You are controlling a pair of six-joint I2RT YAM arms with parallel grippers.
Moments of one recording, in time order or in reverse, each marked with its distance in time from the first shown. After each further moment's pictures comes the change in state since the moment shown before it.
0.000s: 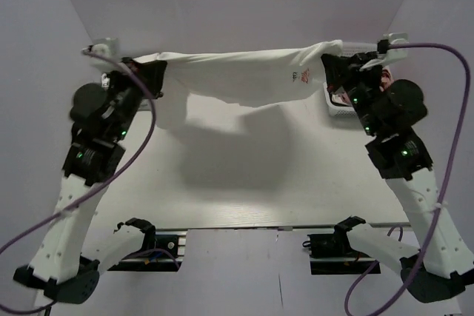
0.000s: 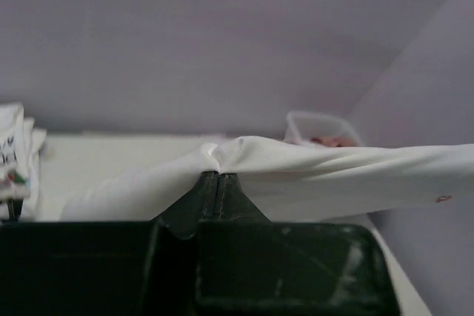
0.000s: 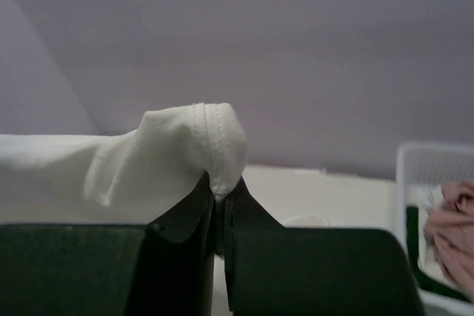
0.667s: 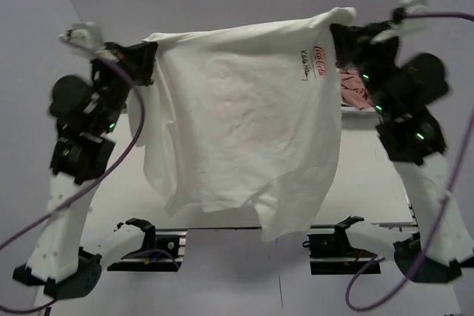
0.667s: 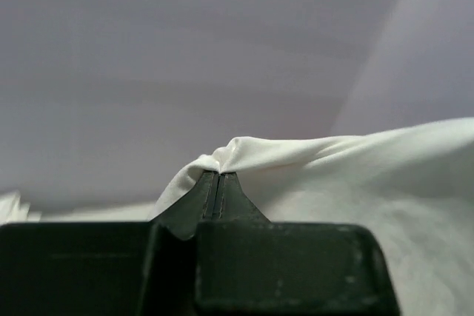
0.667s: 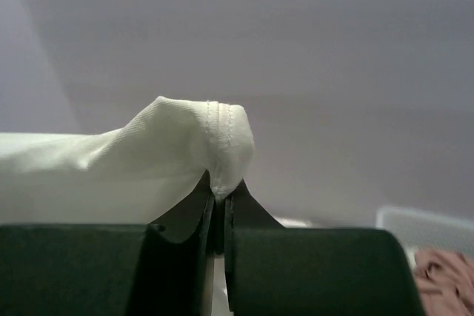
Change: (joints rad) left arm 0.011 -0.082 0.245 -0.023 0.105 0.071; right arm 0.010 0.080 0.417 -0.140 -0.123 -0.115
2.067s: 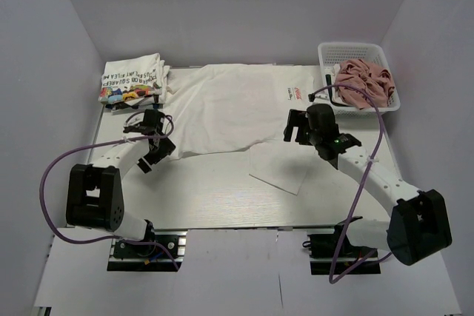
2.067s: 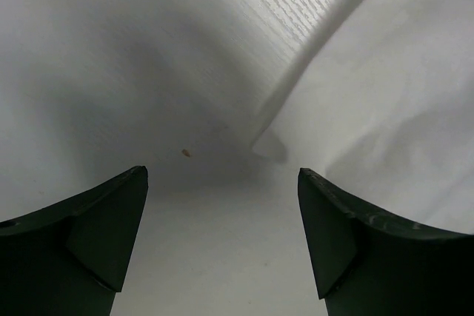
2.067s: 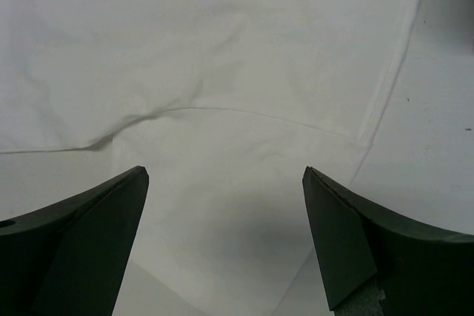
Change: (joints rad) left arm 0.222 0.497 -0.732 -0.375 -0.329 -0.561; right arm -0.012 0.183 -0.895 0.062 0.121 0.286
